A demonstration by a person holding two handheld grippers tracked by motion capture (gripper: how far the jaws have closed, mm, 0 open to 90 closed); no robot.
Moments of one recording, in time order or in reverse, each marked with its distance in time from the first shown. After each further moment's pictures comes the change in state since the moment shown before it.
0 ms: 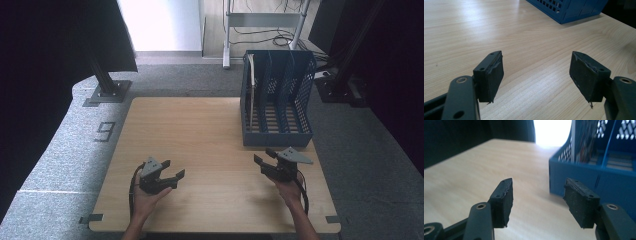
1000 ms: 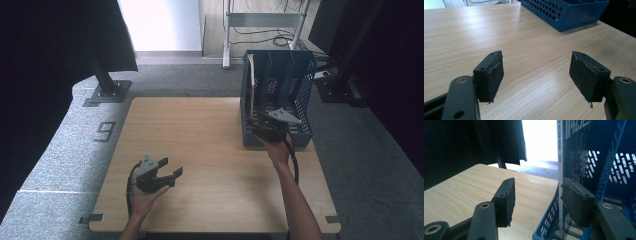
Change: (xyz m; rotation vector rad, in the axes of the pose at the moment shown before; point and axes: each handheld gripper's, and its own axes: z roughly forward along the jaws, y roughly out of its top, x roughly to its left) left arm 0.002 0.007 -0.009 -0.044 -0.001 -0.004; right arm -0.014 0.096 0.064 -0.089 -0.072 -0.019
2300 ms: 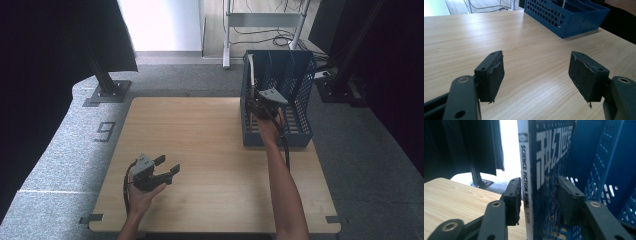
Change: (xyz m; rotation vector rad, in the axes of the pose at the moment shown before) left arm 0.007 0.003 -0.005 -0.043 0.011 -0.008; right arm -0.020 0.030 0.073 -0.071 -0.177 -0.072
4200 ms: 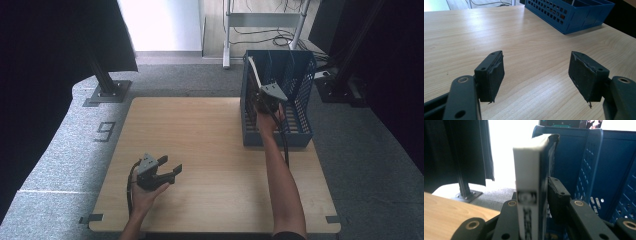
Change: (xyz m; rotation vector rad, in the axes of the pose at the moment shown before) left arm -0.002 -0.004 0.011 0.023 0.007 0.001; right arm -0.007 0.009 0.013 -0.080 -0.080 -0.010
